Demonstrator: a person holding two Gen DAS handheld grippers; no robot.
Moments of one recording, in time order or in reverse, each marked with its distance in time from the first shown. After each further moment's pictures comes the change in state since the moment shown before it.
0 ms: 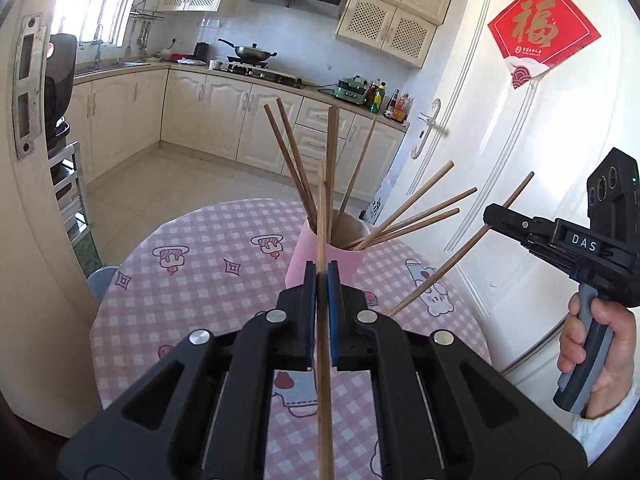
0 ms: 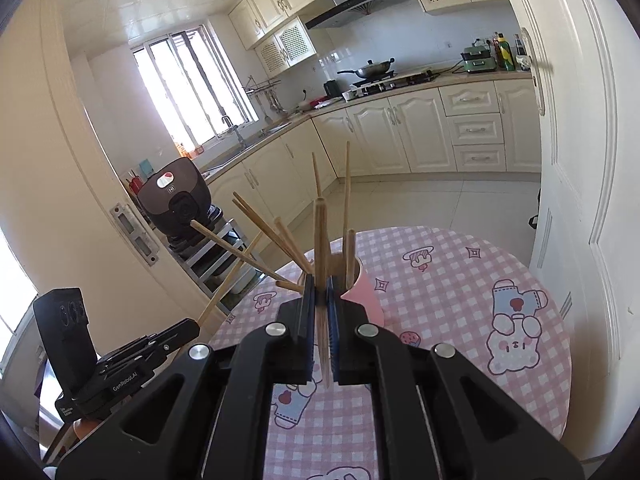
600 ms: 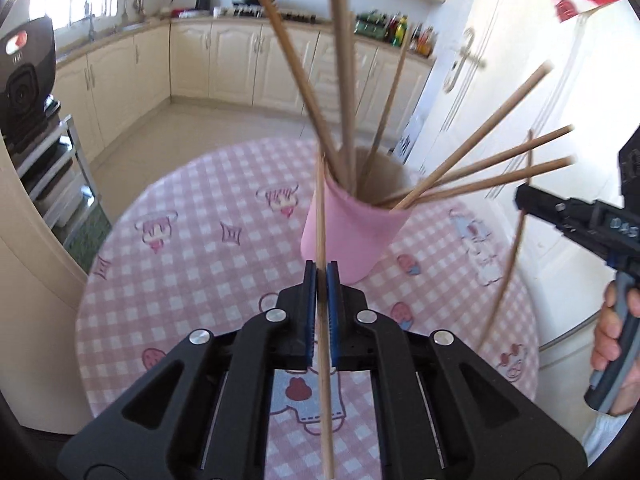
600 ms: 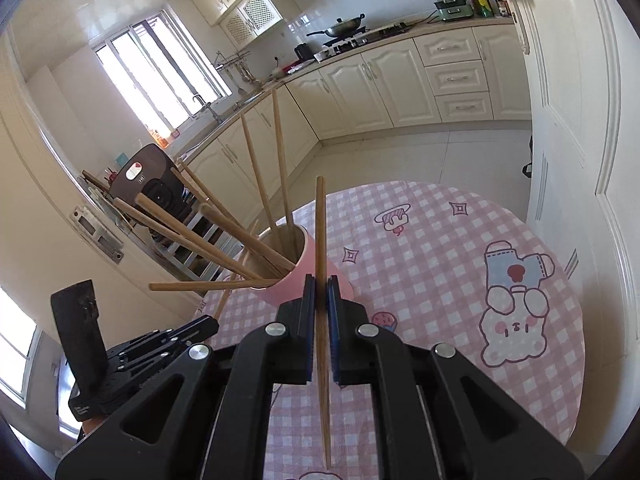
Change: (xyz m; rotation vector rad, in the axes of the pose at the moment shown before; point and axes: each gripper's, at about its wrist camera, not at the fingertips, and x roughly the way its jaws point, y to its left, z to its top) left arm 0.094 -0.020 0.004 0.060 0.224 0.103; right arm 0.039 -0.058 -0.002 0.134 0.142 -0.014
